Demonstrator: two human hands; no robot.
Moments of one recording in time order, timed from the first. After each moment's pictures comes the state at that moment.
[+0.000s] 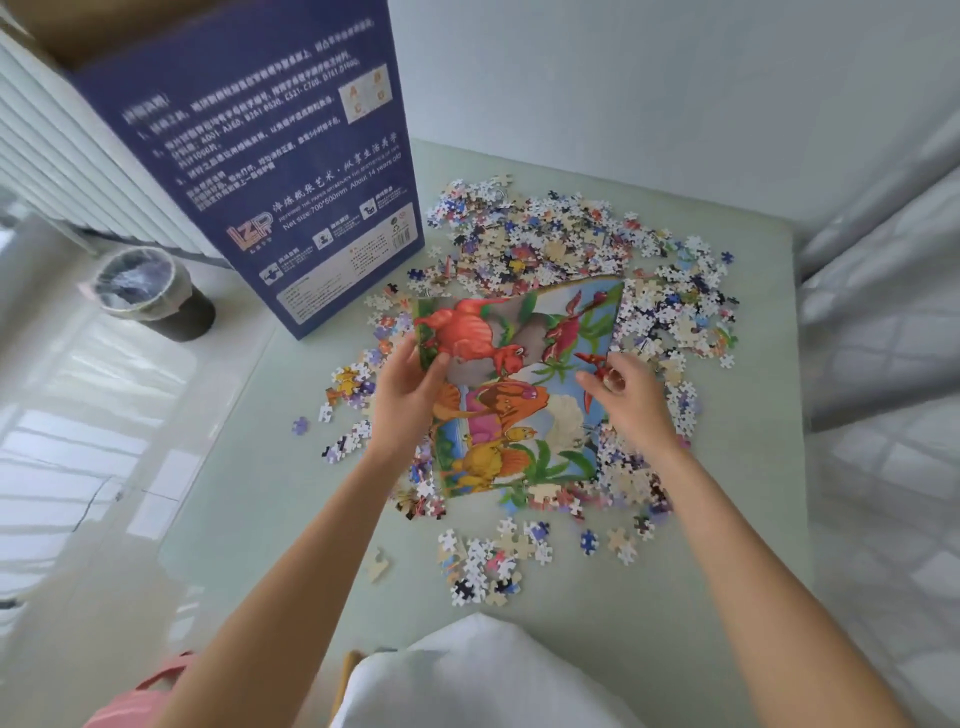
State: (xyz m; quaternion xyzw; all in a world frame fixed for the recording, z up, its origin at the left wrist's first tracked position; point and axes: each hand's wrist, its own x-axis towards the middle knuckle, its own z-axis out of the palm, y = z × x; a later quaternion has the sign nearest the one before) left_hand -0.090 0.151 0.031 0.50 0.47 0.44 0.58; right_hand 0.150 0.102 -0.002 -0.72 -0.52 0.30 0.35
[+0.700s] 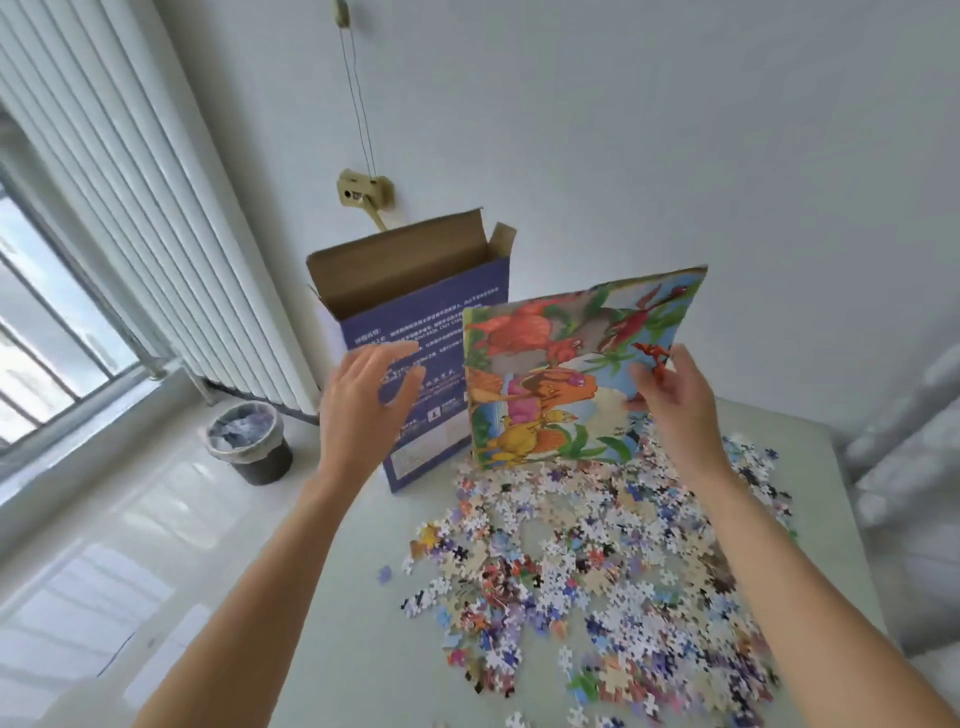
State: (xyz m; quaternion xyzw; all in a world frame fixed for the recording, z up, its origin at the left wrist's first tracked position) left_hand -0.209 0.236 0.174 0.74 0.52 0.43 0.02; right_hand 0.094 0.184 0.173 -0.57 -0.52 0.27 0.58
